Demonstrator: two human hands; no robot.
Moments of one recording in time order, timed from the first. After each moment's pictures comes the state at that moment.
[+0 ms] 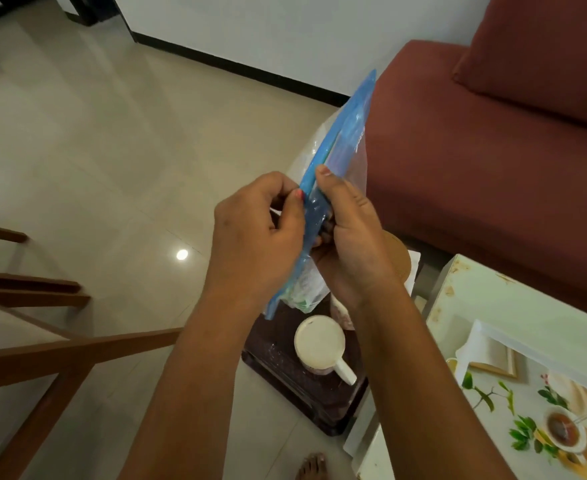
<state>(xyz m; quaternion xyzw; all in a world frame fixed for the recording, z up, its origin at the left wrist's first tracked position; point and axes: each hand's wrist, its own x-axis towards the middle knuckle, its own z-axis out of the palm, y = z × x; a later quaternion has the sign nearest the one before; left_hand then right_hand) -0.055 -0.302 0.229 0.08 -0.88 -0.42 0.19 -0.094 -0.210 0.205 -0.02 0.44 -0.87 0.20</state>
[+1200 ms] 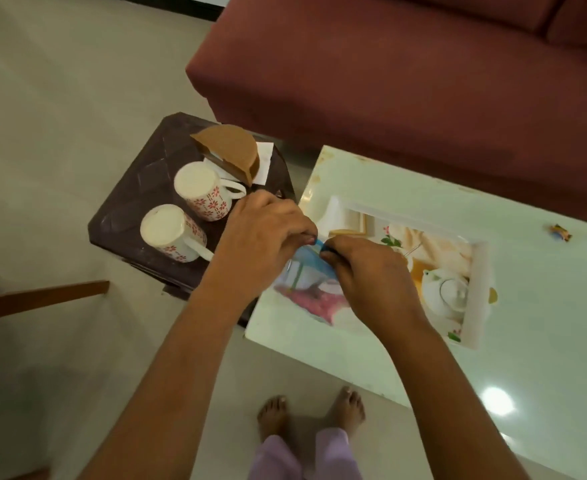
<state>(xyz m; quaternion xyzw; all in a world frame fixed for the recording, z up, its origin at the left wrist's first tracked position) 0.045 -0.082 0.123 -0.23 -0.95 -0.22 0.04 0.080 0.082 0.123 -0.08 0.96 -0.27 0.07</state>
